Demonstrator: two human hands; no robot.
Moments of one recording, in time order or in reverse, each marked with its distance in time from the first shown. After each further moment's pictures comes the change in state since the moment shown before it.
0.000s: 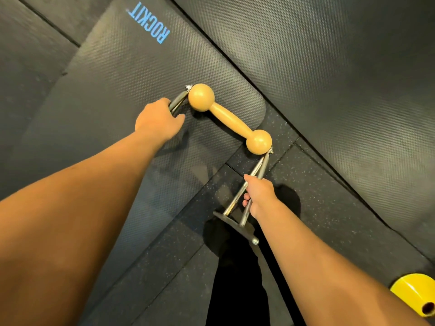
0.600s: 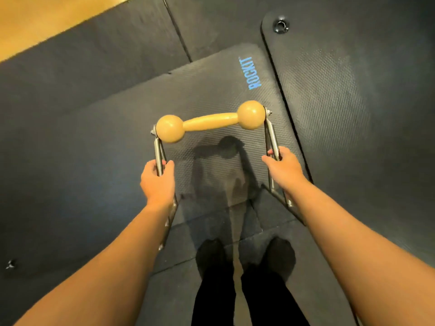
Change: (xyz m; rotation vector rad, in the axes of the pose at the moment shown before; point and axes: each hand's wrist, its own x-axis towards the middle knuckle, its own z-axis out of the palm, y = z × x) left_hand -0.167 -0.088 0.010 -1.110 0.608 -0.773; right_hand -0.102 -0.136 0.080 -0.945 -0.139 -0.961
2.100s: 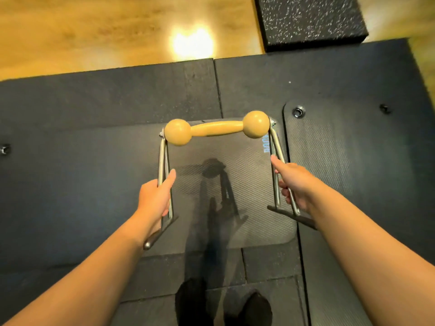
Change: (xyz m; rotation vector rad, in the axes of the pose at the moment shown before) left_hand 0.004 0.076 -0.075 -0.305 -0.182 -0.222; right_hand -0.030 -0.179 -0.052 -0.047 -0.289 0.069
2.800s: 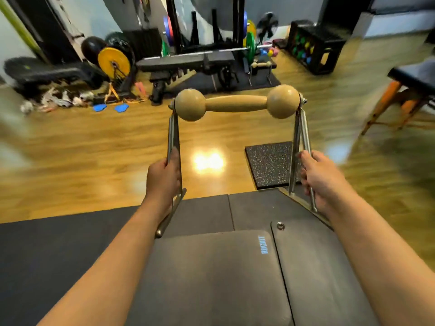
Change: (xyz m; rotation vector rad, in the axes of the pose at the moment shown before) left_hand -0.436 0.472 -0.188 -0.293 0.026 0.679; right_hand -0.528 -0.307 -0.154 0.349 0.287 -0.725
